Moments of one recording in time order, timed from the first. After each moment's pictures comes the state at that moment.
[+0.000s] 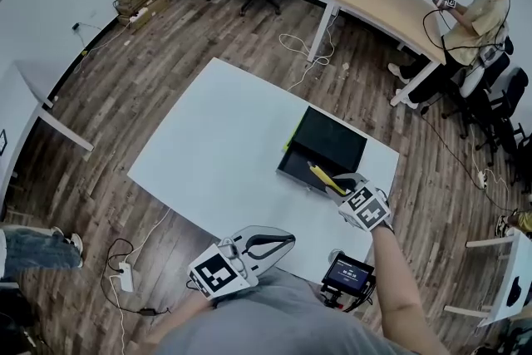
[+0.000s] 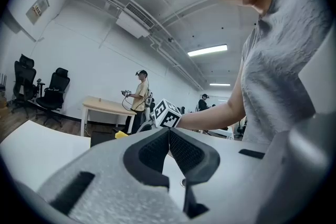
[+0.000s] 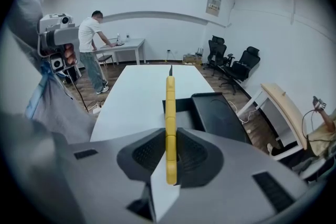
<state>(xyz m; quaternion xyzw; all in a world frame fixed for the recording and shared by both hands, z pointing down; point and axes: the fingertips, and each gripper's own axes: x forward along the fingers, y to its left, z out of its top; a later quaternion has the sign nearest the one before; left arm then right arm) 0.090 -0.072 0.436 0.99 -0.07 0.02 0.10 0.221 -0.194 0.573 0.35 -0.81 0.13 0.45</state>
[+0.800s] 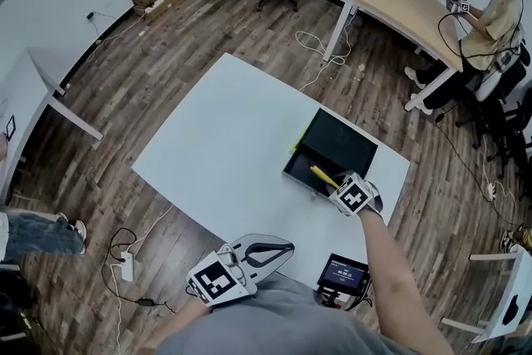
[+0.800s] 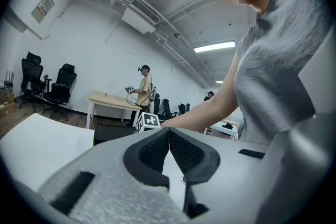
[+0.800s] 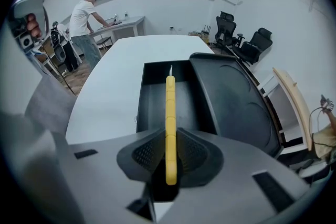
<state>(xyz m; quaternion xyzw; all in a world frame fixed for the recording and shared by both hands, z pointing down) 0.093 -0.074 0.452 0.99 -0.10 0.04 0.12 0.249 -0.235 0.688 0.30 -0.77 0.16 0.54</state>
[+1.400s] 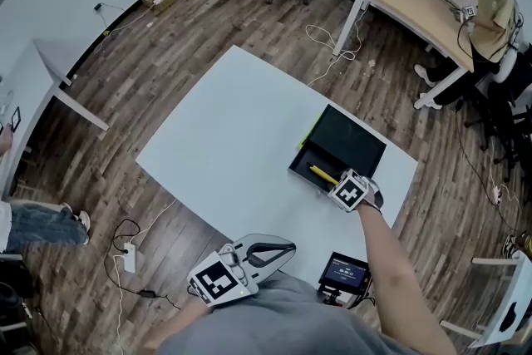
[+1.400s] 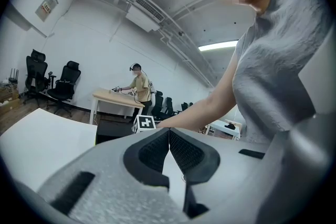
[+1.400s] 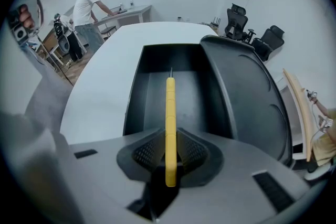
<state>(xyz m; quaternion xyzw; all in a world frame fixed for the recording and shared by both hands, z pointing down) 0.091 -0.076 0.463 0.98 -0.11 0.05 0.14 0.241 -0.236 0.718 0.26 -0.75 0.17 0.59</state>
